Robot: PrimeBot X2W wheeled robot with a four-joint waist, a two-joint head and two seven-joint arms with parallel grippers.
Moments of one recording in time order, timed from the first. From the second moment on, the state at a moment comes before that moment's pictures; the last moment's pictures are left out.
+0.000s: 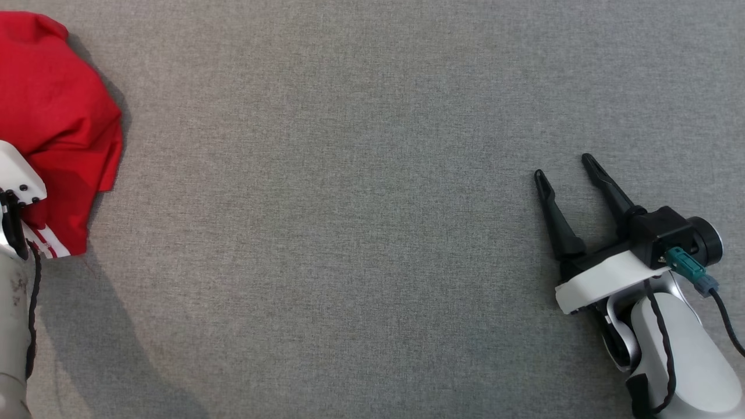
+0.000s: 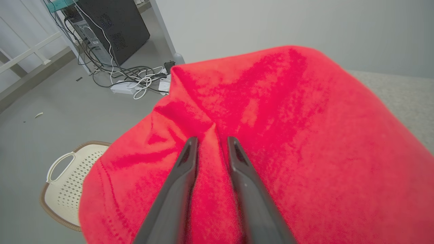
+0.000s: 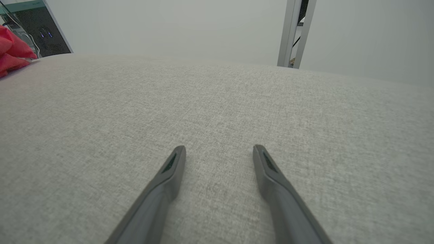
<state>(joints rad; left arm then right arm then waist) -0.93 0.33 0.18 1.09 -0.11 0.10 -0.16 -0.41 -0.14 0.20 0.40 0.12 0.13 -0.27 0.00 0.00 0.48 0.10</state>
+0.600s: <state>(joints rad) -1.10 0.27 0.01 1.06 -0.04 -0.07 -0.26 -0.33 -0.07 0.16 0.47 0.16 0.13 -0.26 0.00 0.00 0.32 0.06</state>
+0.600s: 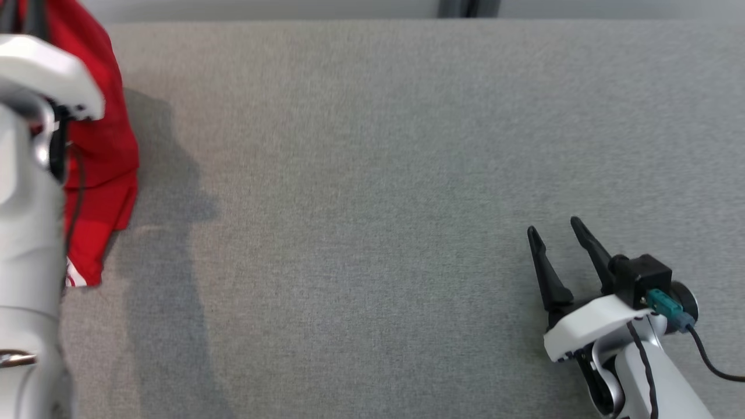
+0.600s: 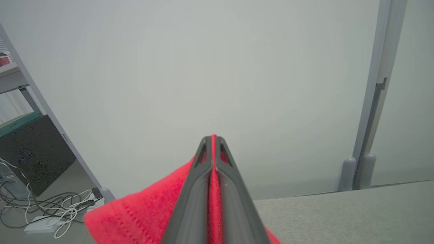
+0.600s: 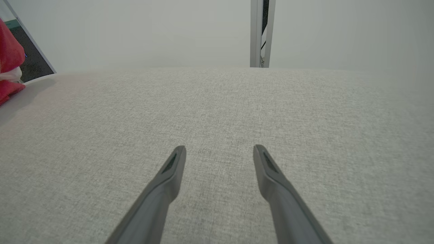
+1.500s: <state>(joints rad) -0.76 0.05 -0.90 0.60 -0.54 0.09 -0.26 -0.24 -0.05 0.17 0.50 0.24 0.13 -0.26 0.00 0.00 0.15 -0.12</state>
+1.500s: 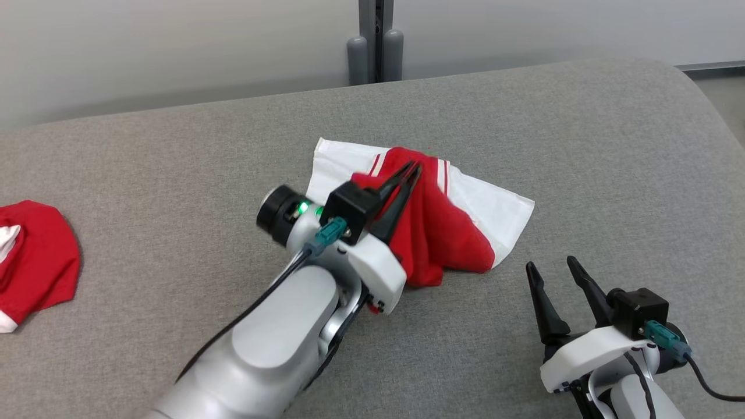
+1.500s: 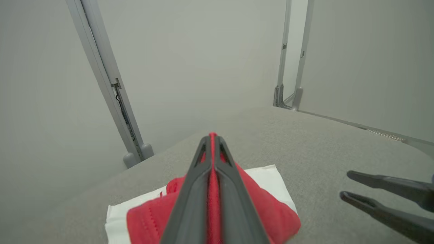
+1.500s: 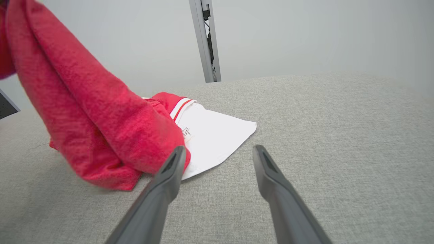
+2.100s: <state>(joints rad) -0.36 0.18 -0.54 0.56 -0.45 0.18 -0.26 -0.22 -0.05 0.11 0.49 0.21 0.13 -0.26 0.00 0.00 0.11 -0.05</state>
